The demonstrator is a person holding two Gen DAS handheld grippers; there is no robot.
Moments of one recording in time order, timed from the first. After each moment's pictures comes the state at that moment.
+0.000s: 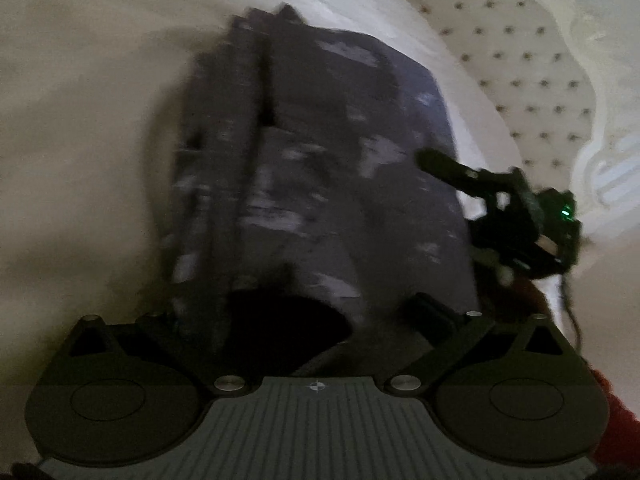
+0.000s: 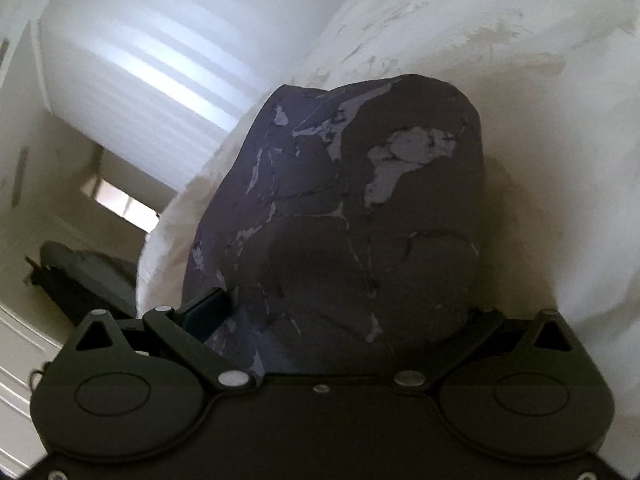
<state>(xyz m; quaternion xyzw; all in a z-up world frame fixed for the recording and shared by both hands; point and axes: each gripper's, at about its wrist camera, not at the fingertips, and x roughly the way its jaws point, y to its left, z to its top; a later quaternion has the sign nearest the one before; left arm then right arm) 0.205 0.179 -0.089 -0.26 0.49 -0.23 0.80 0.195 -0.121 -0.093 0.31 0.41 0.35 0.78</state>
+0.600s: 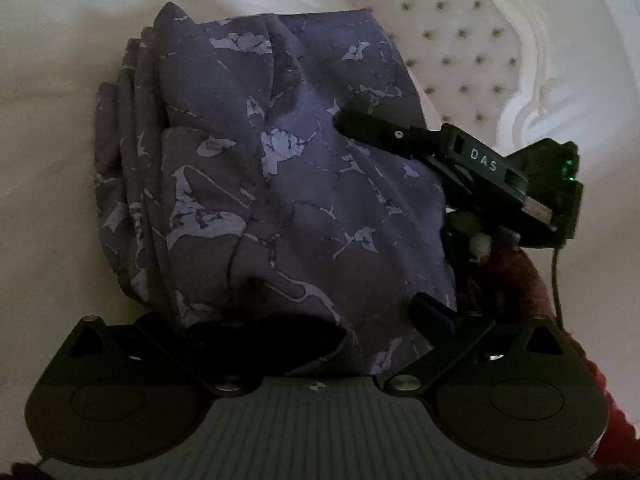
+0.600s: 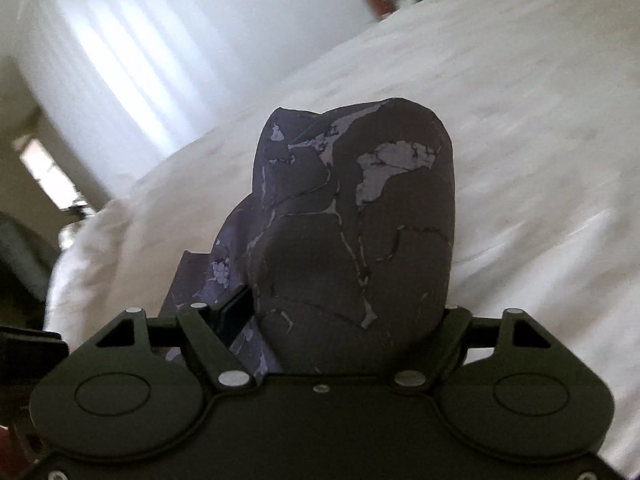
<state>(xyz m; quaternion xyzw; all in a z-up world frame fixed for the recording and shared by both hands) 0.315 -0.011 -0.082 -0.25 0.48 -0.36 0.76 0.224 -0.260 -0.011 0.17 0.38 0.24 0.88</state>
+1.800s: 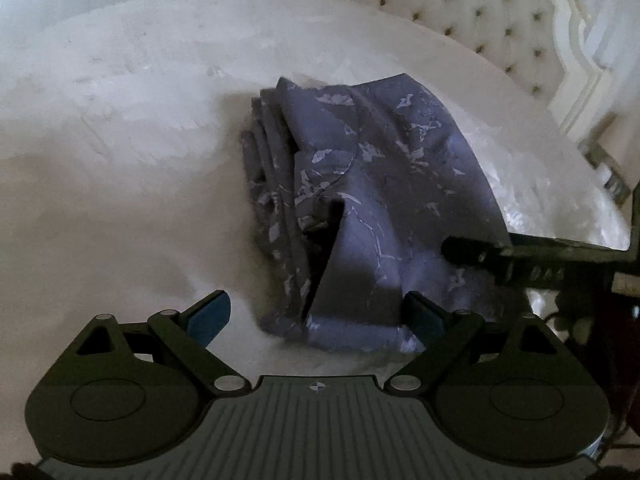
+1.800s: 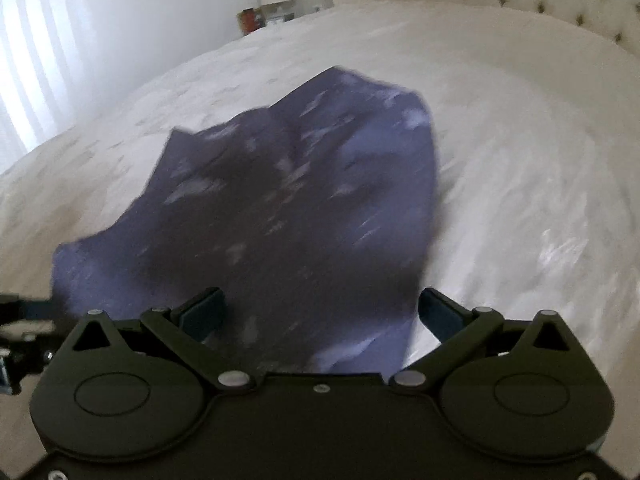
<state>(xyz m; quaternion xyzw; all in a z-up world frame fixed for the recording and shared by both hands) 0.280 -0.041 -0.047 -0.02 0.43 -0.24 0.87 0.147 -0.274 -0.042 0.09 0.38 0.02 0.92</state>
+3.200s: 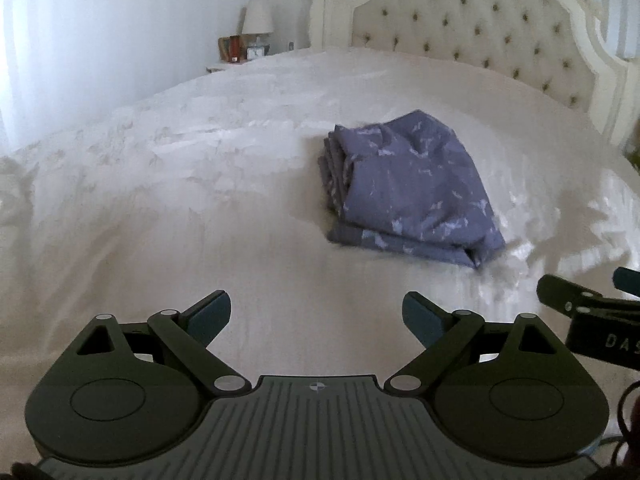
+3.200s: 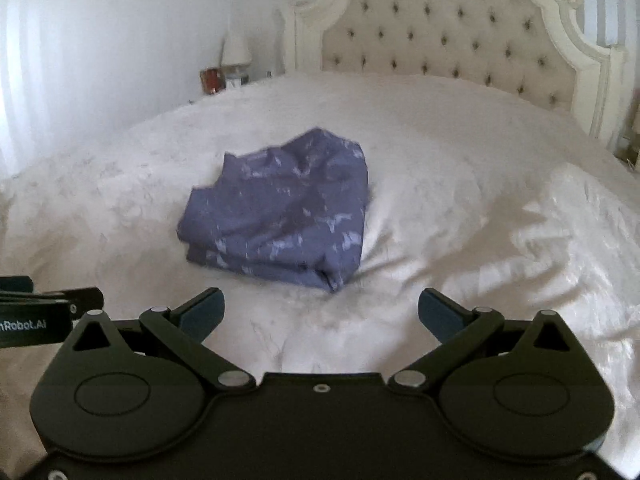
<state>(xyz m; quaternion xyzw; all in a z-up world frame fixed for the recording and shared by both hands) 0.101 -0.008 0.019 0.05 0.36 -0.11 0.93 -0.074 -0.192 0.034 0.06 0.30 -0.10 0.95</state>
